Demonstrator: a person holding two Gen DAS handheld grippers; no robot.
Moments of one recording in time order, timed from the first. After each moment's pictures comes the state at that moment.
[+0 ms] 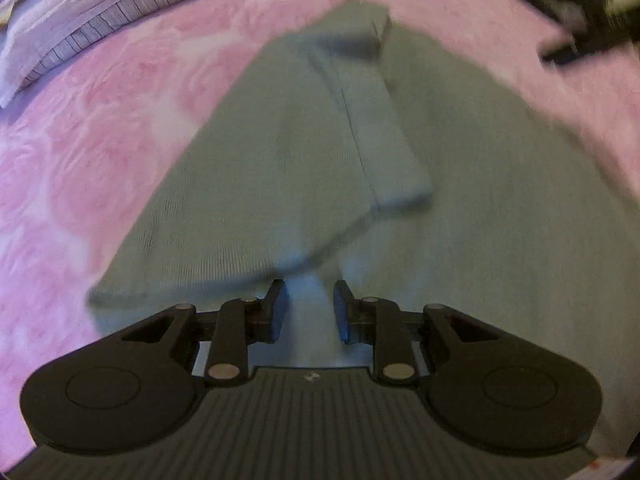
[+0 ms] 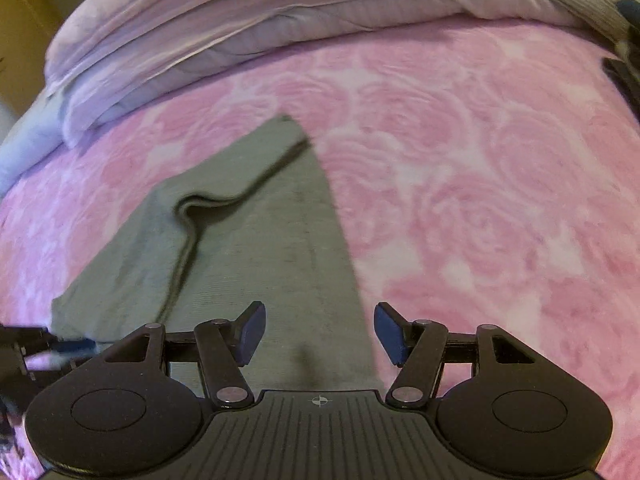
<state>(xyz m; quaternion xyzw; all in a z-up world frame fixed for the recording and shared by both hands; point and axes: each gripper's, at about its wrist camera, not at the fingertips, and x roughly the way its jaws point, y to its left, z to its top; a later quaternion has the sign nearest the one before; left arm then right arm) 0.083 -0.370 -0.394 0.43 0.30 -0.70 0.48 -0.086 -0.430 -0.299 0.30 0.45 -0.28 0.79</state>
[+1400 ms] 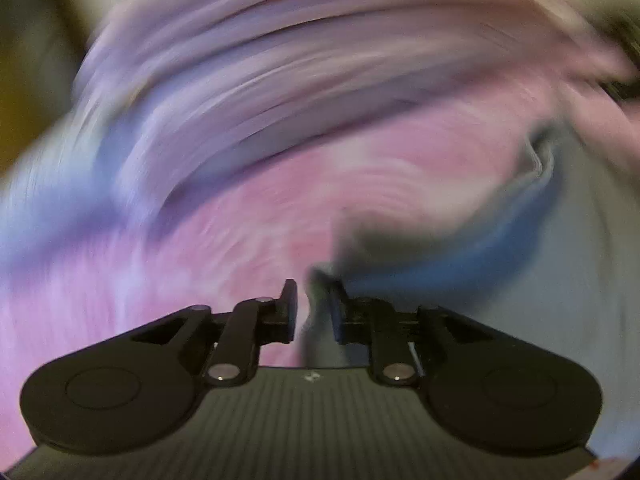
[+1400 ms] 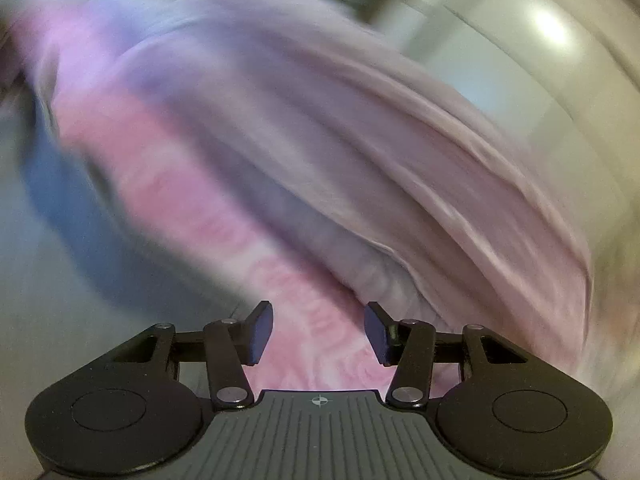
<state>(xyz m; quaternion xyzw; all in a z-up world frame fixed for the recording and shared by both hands) 0.174 -0.503 -0.397 0.35 0.20 -0.63 0.66 0.107 -0.519 -0.353 -0.18 0.32 -0.15 0.92</state>
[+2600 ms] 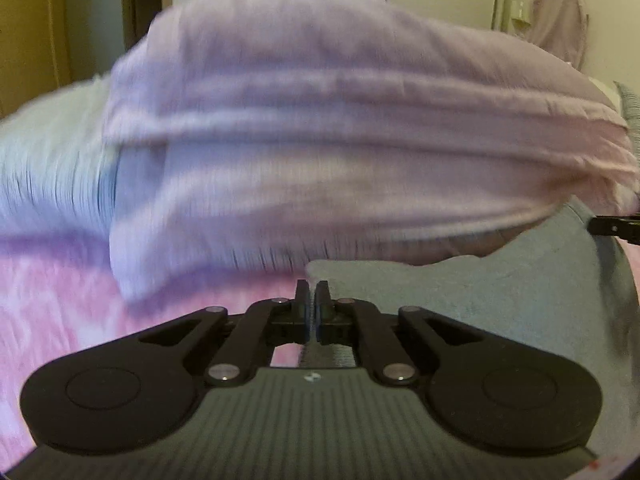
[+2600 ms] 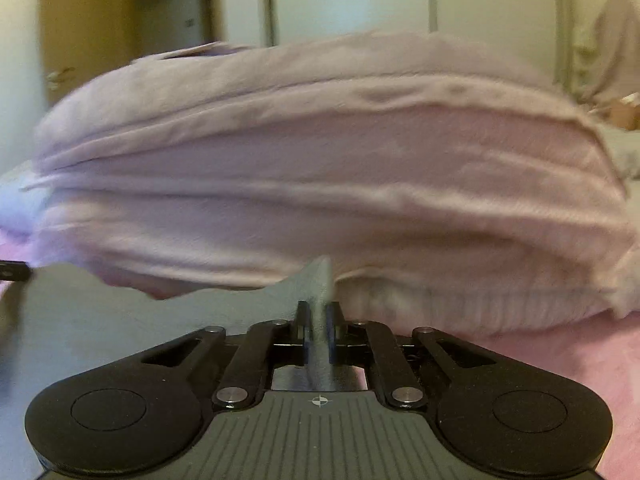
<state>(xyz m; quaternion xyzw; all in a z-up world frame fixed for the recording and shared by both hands) 0.185 -0.595 -0.346 0.23 0.24 -0.64 0.69 0.174 -0.581 -0.313 0.09 0.29 -0.23 0.92</state>
